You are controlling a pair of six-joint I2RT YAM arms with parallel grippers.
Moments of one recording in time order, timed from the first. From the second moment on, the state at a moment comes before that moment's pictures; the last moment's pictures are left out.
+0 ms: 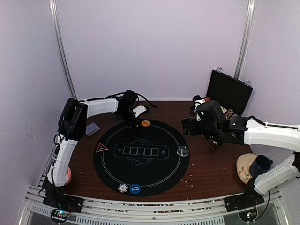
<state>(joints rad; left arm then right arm) -0.55 2.41 1.98 -0.63 0.07 0.44 0.87 1.29 0.94 -0.24 0.57 0.37</state>
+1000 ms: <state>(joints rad) -0.54 2.49 2.10 -0.60 0.00 0.47 0.89 1.29 0.94 -0.24 0.62 0.39</state>
